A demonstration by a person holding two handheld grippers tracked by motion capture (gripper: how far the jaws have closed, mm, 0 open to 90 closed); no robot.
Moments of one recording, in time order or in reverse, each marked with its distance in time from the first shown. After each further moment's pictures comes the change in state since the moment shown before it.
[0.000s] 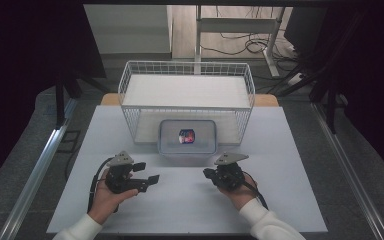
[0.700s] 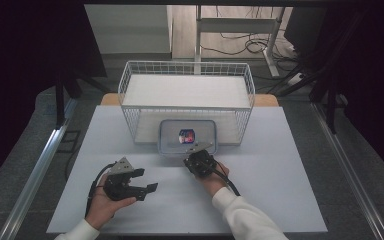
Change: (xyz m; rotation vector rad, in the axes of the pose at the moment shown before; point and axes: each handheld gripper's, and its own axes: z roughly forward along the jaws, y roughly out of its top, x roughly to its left) left arm -0.001 -0.011 -0.002 0.020 -0.001 0.045; right arm 0.012 0.040 0.082 0.071 -0.077 -0.030
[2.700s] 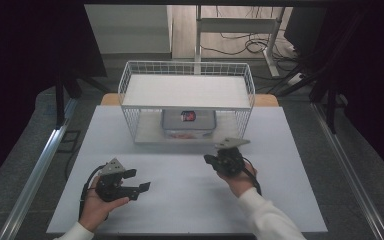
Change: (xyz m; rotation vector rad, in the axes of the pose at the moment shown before) left arm 0.009 -0.010 -0.011 -0.008 0.048 -0.053; right arm -0.032 -0.017 -0.093 -0.104 0.052 0.080
